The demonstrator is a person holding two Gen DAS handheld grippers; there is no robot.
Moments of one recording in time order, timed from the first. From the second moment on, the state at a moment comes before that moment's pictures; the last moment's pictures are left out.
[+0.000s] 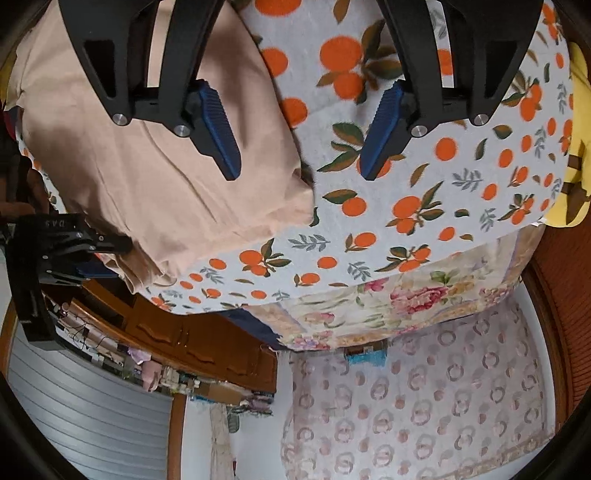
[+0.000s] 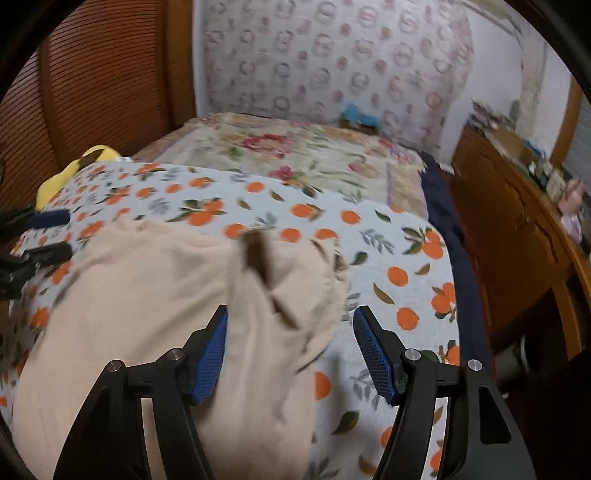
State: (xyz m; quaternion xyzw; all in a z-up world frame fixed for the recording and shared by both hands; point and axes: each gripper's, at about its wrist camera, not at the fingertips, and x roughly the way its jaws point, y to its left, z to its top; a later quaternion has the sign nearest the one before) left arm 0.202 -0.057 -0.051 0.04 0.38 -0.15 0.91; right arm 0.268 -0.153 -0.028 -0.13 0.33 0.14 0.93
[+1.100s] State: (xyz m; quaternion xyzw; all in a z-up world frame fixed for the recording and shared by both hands) left arm 0.087 -0.078 0.128 -0.01 0.23 -0.31 0.92; right arm 0.088 -0.214 0.113 -0.09 0.15 0.25 0.95
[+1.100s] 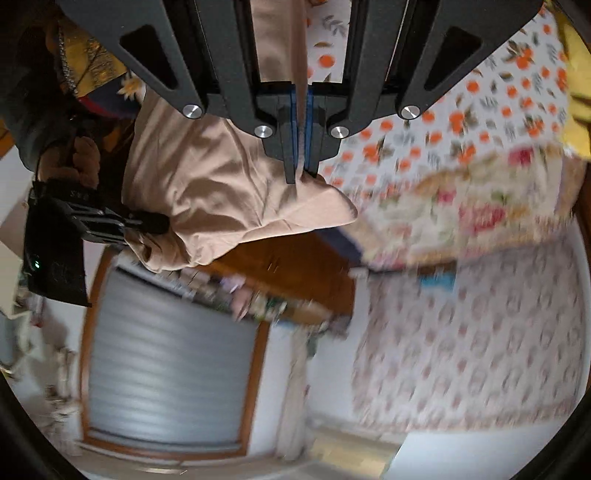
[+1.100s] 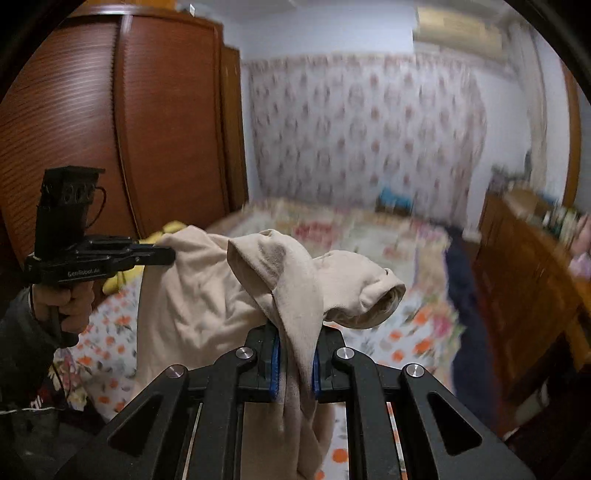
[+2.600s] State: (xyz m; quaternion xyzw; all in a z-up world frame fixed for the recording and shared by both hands) left arm 0.262 -0.004 0.009 0.00 0.30 -0.13 0.95; right arm 0.308 -0.194 0.036 -0.11 0.24 0.28 0.92
